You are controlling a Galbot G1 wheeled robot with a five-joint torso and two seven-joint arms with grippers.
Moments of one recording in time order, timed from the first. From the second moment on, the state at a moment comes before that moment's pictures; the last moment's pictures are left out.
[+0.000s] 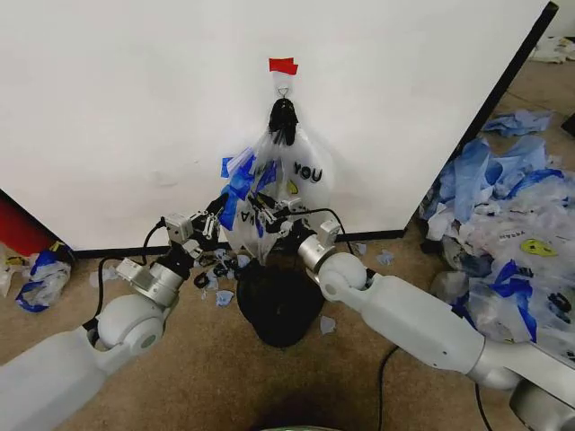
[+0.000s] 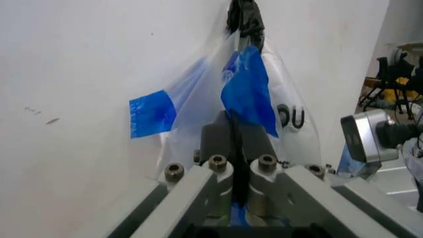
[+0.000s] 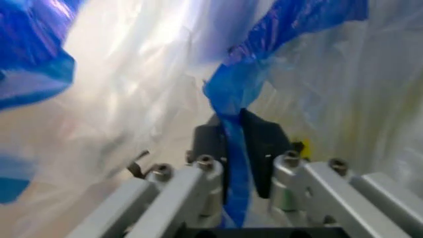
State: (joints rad) left arm 0.91 -0.54 0.07 -1.98 -0.87 -0.45 -0.15; right arm -0.38 1.09 -0.53 1.60 0.98 0.18 0.13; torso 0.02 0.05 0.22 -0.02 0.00
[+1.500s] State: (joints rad) left arm 1.10 -0.57 -0.07 -2.10 -0.85 -0.45 -0.23; right arm -0.85 0.77 0.01 2.00 1.19 0.31 -0.30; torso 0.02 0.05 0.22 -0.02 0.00
